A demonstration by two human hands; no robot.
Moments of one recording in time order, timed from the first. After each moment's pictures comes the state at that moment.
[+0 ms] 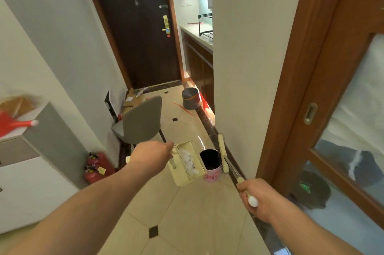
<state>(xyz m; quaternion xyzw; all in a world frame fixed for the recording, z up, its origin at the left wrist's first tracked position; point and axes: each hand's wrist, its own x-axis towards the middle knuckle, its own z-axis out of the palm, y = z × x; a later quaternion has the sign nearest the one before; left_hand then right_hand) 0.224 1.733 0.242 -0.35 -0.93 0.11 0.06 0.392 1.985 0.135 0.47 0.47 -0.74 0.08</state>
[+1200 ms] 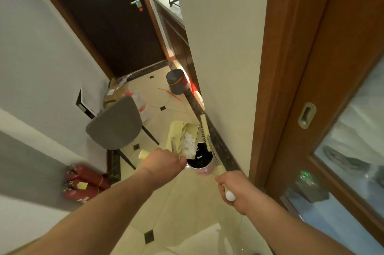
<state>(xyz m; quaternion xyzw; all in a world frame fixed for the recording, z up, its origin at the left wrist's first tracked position) 0.108 1.969 0.168 -0.52 -0.78 0.34 -0.04 0.253 2.138 0.103 0.47 0.41 -0.77 0.12</state>
